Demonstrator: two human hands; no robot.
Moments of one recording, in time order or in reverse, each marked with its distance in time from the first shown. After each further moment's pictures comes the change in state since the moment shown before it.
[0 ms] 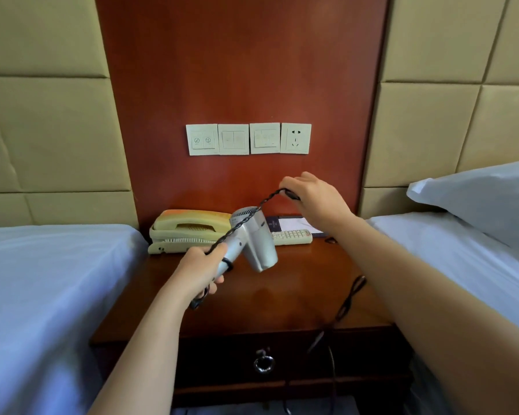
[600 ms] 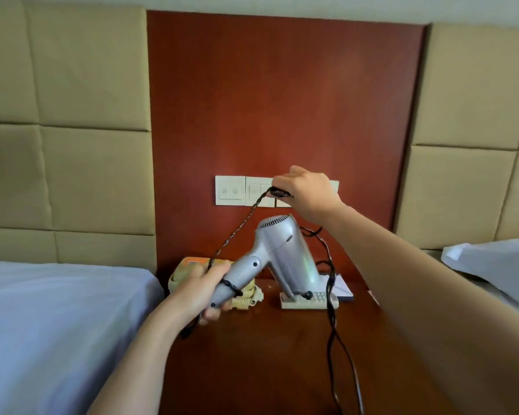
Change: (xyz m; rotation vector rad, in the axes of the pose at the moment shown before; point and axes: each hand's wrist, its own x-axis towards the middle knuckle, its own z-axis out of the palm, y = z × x) left_hand 0.035 0.034 -0.058 -0.223 -0.088 0.153; right_hand 0.140 -0.009 -0.021 -0.134 0.090 -0.202
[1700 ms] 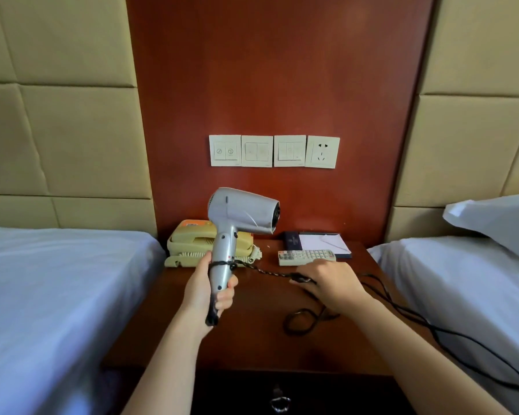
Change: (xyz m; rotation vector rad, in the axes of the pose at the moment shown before) left_hand 0.001 -0.071 0.042 -0.867 -0.021 -0.225; right_hand -0.195 -0.044 0.076 0.221 -0.401 0.207
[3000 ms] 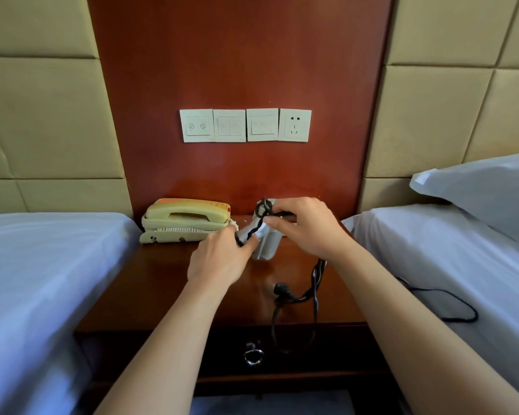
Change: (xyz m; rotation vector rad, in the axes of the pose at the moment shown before) left_hand -0.019 -0.034 0.062 1.669 0.346 0.498; right_hand -0.016 -0.038 -0.078 0.334 0.143 0.072
